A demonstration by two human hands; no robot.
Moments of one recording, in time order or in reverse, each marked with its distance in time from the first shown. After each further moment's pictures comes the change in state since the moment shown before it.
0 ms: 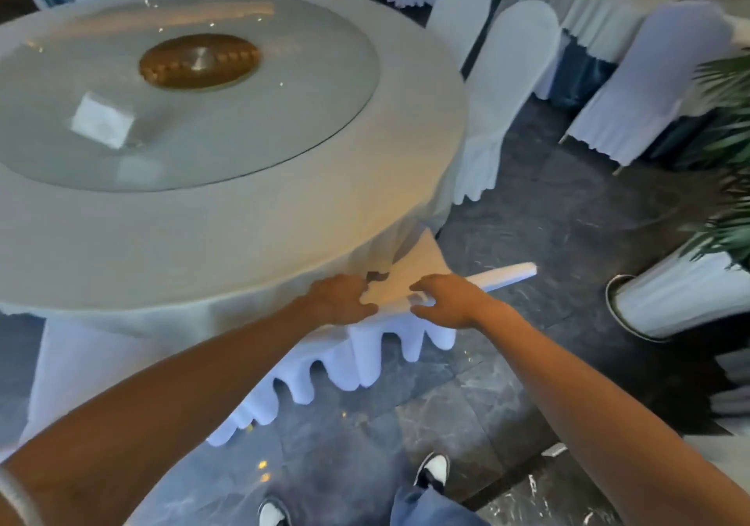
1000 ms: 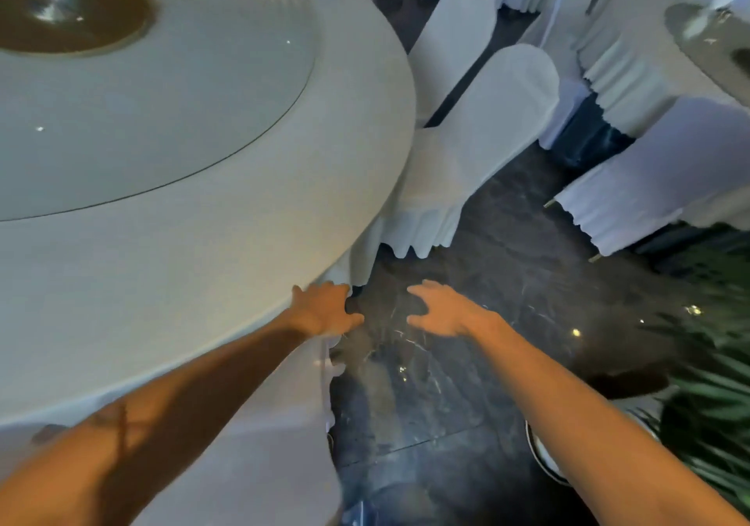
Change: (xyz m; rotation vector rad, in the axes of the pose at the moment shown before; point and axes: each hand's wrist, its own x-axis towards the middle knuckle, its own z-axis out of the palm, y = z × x) left_hand 0.443 0.254 -0.133 -0.064 0.063 -0.215; right_hand 0.257 0.429 -0.265 -0.087 -0.247 0.073
